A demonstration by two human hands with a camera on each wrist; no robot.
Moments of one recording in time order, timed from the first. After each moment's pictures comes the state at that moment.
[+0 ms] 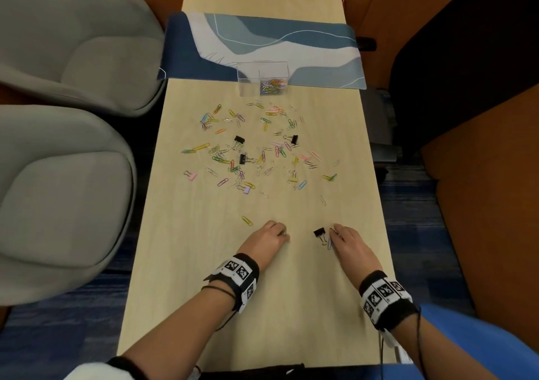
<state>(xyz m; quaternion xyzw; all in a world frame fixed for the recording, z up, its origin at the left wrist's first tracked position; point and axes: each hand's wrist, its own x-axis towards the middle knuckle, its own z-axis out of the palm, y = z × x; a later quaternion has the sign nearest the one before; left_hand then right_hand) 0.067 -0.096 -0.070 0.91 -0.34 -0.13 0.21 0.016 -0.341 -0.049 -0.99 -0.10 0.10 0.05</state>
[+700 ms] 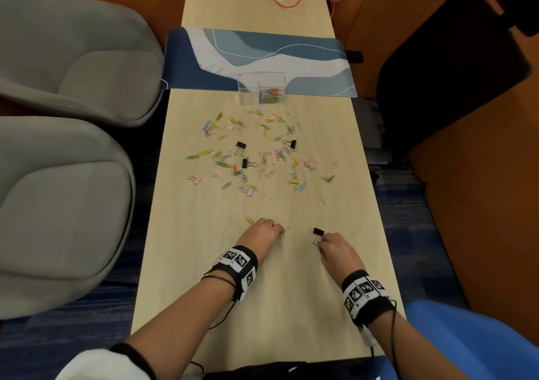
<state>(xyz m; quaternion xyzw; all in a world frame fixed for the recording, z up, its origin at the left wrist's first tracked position) 0.079 -0.077 -0.051 0.92 -0.31 -0.19 0.14 0.009 -0.299 -0.055 -0.99 -0.06 0.10 0.09</state>
